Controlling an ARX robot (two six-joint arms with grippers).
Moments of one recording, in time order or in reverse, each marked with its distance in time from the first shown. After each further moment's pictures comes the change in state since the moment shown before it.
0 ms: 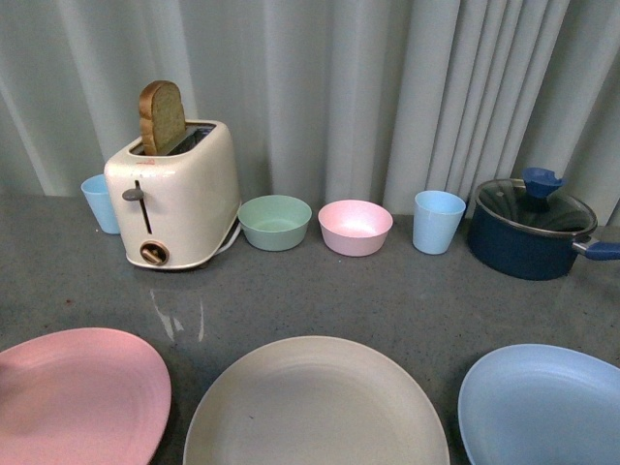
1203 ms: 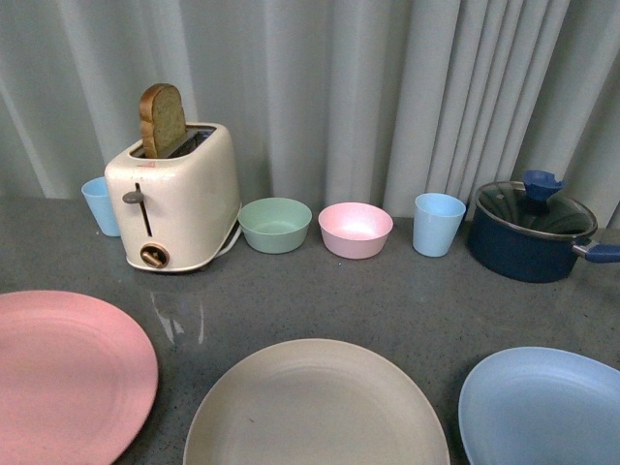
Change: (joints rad) left arm 0.050 -0.130 0.129 -0.283 0.105 -0.057; right arm 0.000 0.000 0.000 0.000 0.000 0.000
